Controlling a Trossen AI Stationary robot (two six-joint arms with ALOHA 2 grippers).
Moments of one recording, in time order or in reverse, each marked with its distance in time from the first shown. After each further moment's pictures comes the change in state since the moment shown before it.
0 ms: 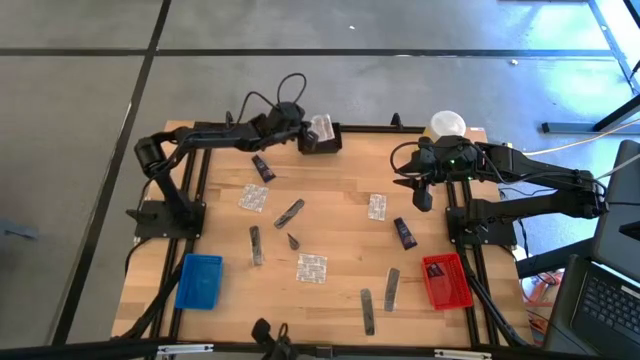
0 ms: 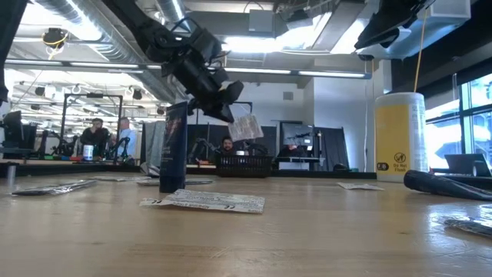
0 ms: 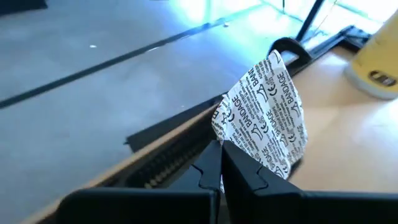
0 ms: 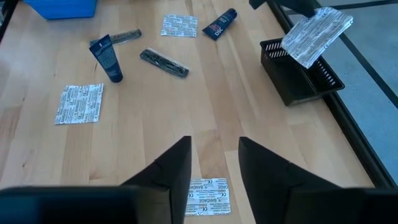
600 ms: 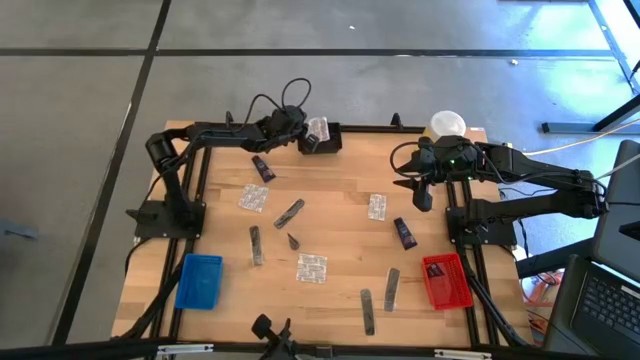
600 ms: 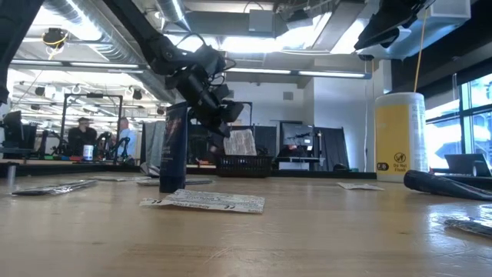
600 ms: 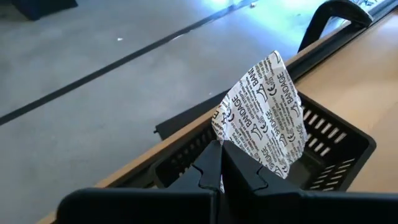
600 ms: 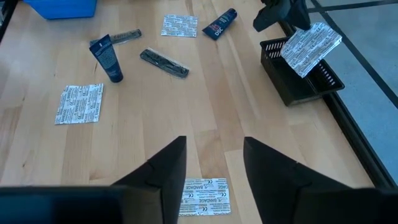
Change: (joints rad) left arm 0.014 0.095 0.005 0.022 -0.078 0.059; right arm 0.000 0.000 0.000 0.000 0.000 0.000
